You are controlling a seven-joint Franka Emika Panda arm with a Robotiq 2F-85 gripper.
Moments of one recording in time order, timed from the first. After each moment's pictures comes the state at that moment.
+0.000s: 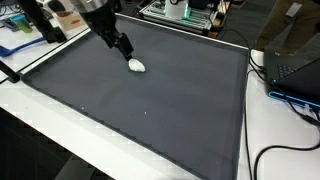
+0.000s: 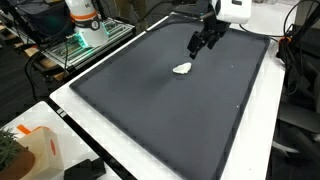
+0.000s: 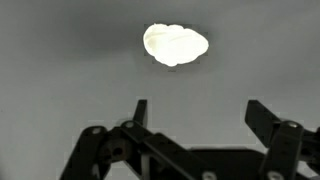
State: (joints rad) arm -2.37 -0.84 2.15 -1.53 0.68 1.74 -0.06
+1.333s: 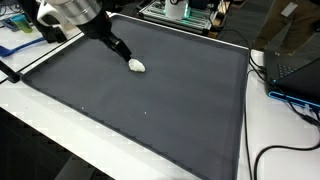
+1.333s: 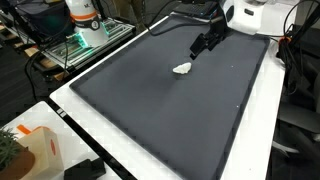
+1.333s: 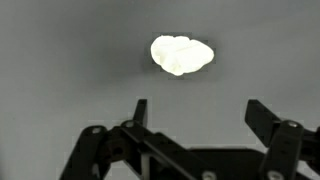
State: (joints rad) arm -2.45 -1.04 2.06 -1.27 0.78 1.46 -0.06
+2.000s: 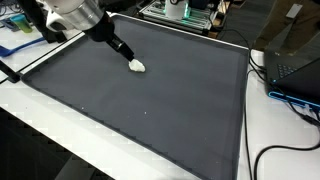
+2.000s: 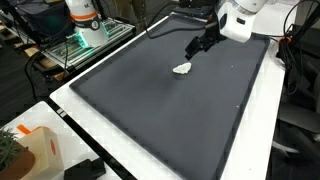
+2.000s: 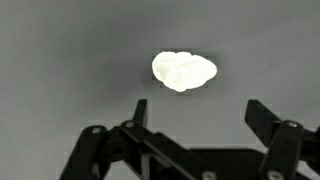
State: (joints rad) arm -2.45 -1.08 2.03 -1.27 0.83 1.39 -0.06
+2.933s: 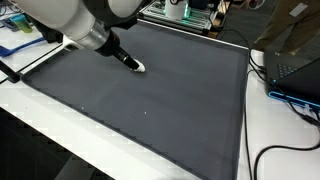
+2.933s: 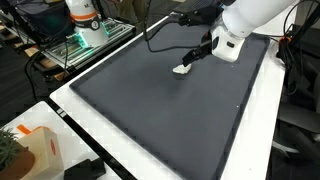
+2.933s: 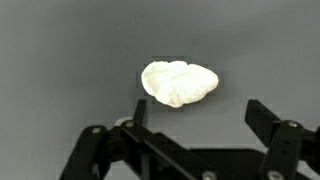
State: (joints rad) arm -2.44 -1.32 1.84 -1.19 1.10 1.21 -0.09
